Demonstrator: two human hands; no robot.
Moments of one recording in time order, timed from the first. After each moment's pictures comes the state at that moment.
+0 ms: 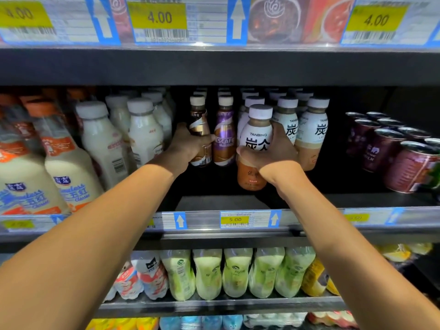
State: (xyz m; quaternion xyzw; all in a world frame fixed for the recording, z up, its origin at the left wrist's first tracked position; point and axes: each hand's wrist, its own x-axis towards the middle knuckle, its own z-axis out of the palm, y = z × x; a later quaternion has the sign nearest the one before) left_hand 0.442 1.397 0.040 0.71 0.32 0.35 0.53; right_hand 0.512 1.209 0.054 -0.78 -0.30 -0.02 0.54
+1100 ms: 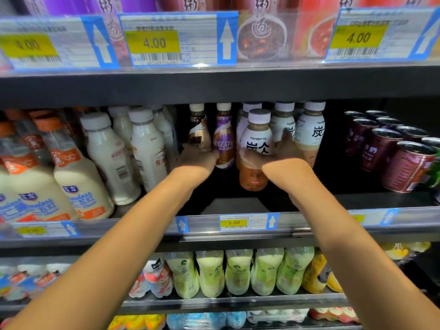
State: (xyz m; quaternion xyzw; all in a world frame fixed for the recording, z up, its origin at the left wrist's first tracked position) left_hand 0.399 1.310 0.071 0.77 0.40 0.26 0.42; right_hand 0.498 1.182 0.075 -0.83 -0.28 0.05 0.48
